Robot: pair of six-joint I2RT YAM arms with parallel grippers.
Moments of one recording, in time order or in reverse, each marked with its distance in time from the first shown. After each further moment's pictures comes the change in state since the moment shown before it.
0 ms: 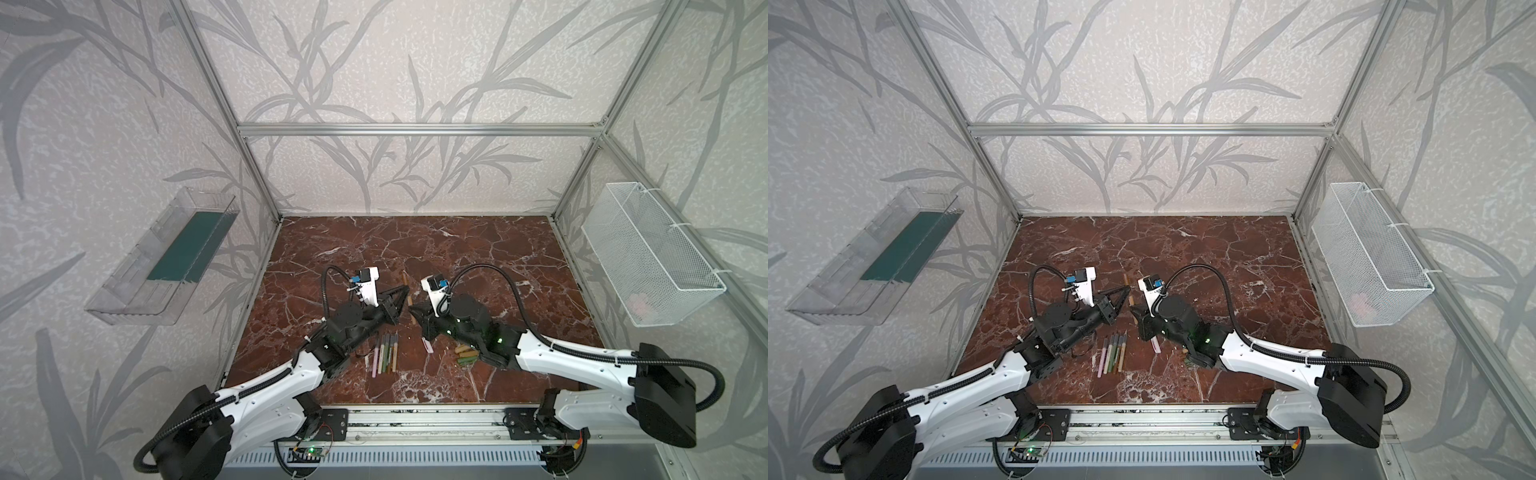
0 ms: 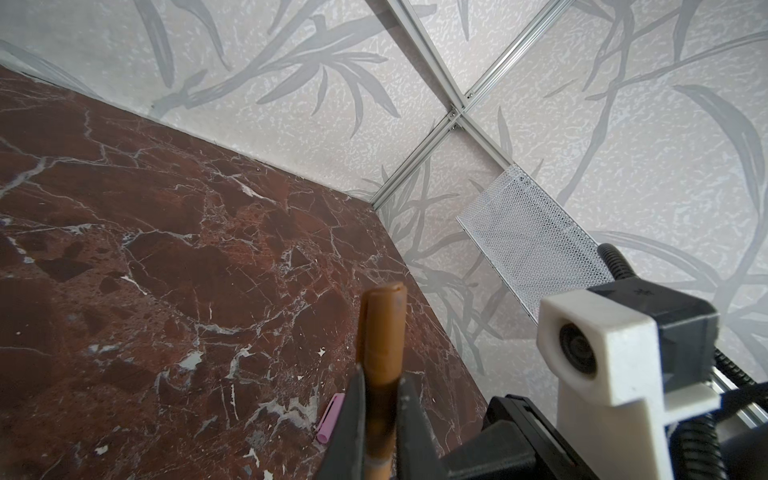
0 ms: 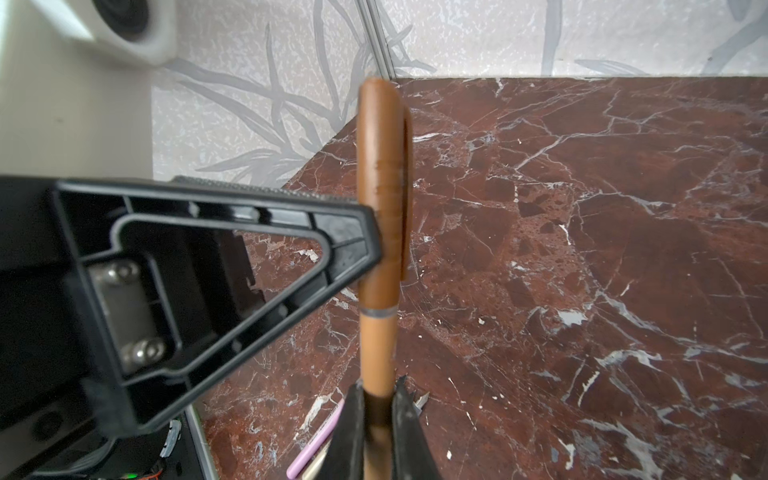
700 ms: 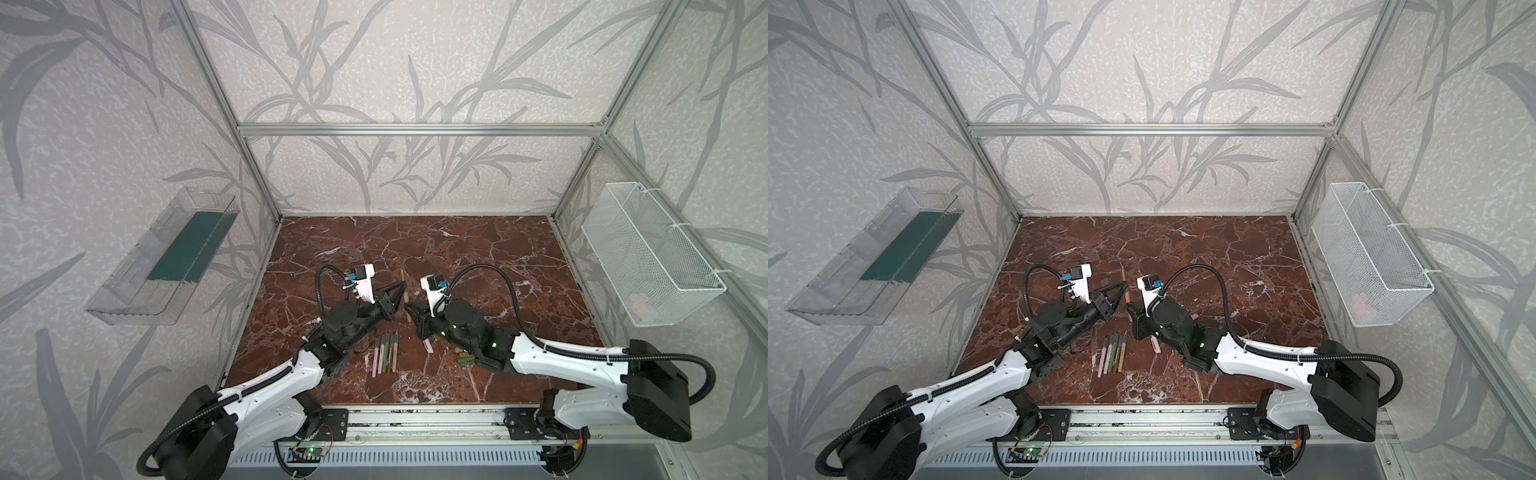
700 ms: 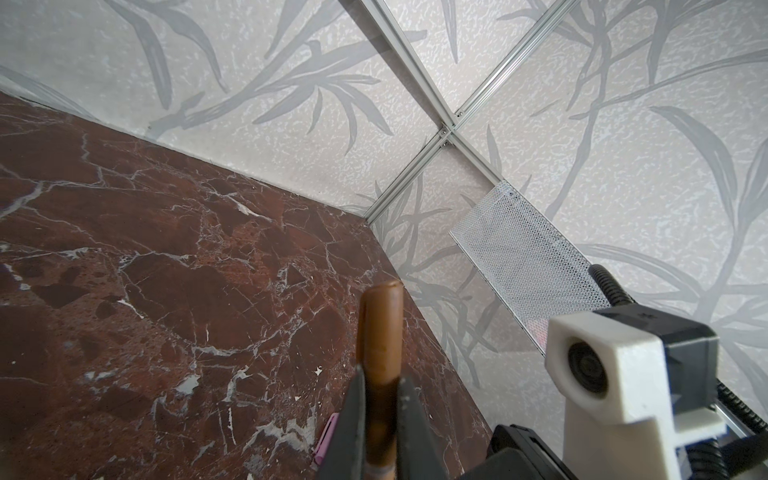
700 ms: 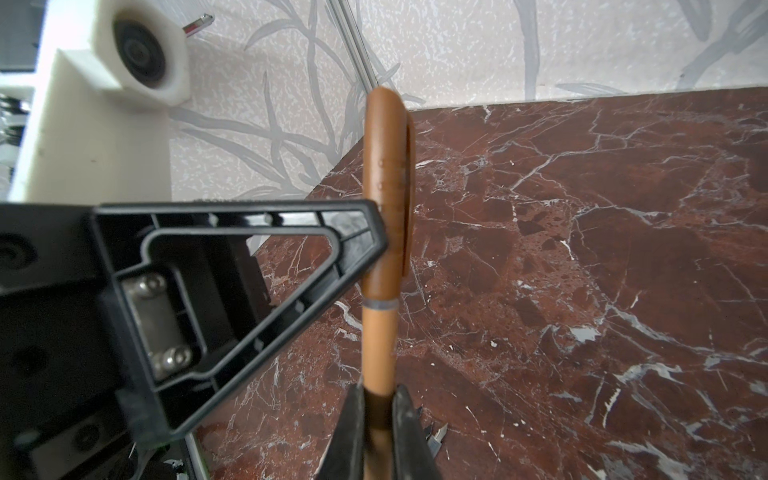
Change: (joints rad) left arm 0.051 0.006 -0.012 0.070 0.042 0.001; right arm 0.054 0.034 0.000 0.097 0.113 0.075
